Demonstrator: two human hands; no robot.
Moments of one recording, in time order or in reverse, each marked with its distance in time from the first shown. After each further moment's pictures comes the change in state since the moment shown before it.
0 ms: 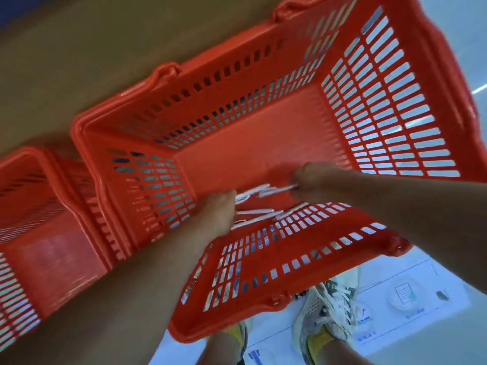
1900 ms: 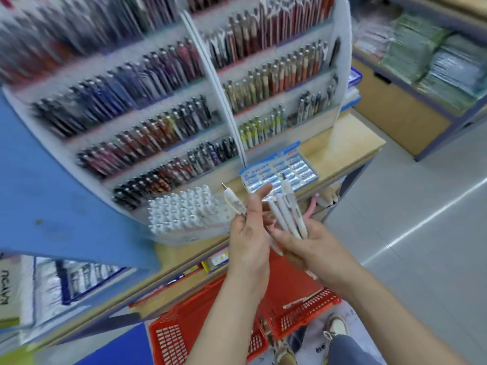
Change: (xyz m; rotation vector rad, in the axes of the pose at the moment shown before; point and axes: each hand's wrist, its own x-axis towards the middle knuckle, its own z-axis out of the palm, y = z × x) left_hand -0.593 0.104 -0.602 -1.768 0.583 0.207; right_hand -0.567 -0.297 -0.488 1.767 0.610 -0.436
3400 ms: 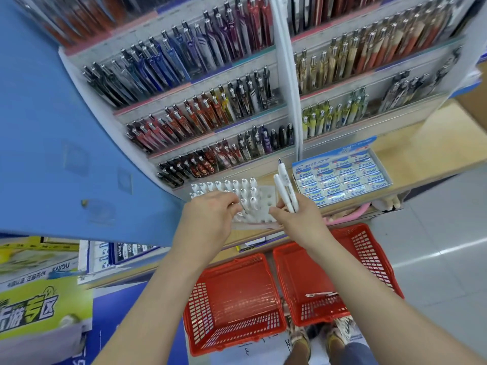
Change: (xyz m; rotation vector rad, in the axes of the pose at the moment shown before) left_hand 0.063 0.044 -0.125 1.507 0.122 0.502; right_hand 0.132 0.055 0.036 -0.412 0.170 0.080
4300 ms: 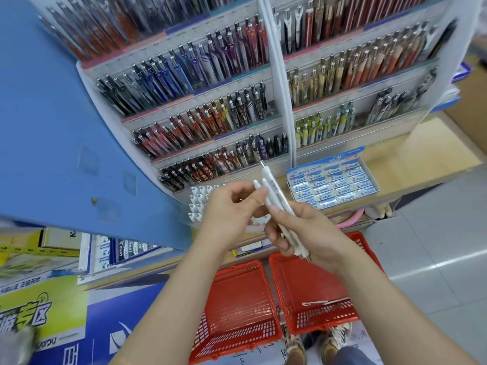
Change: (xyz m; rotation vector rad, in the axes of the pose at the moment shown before) left_hand 0.006 0.054 -0.013 -0.912 -0.087 -0.457; right_hand -0.051 -0.055 -0.036 0.378 -0.580 0.085
